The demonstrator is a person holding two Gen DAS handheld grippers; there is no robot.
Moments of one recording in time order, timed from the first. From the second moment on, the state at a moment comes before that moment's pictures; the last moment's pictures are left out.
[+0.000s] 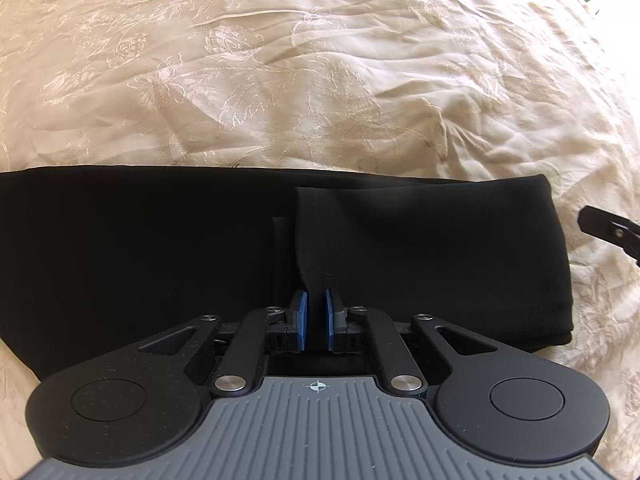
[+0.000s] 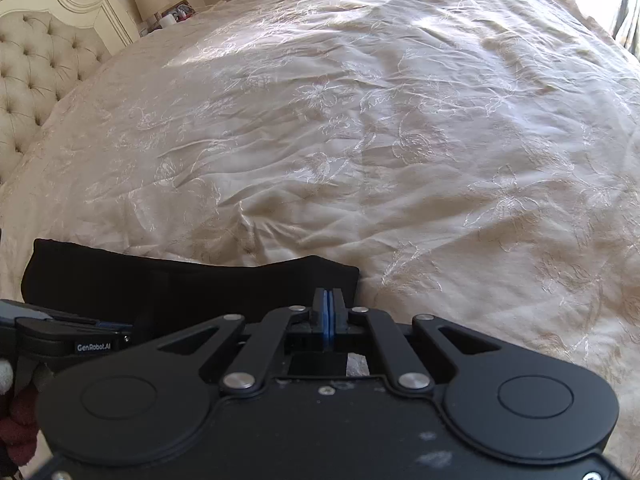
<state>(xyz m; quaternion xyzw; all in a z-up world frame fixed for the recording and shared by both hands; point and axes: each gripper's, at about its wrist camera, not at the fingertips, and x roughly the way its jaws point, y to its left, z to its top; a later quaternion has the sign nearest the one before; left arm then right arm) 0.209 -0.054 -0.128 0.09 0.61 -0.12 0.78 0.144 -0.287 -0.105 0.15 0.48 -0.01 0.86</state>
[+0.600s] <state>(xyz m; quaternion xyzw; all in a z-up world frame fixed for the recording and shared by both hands) 0.193 -0.026 -0.106 0.05 0.60 -0.09 0.80 0.120 -0.267 -0.121 0.15 0.52 0.01 0.84</state>
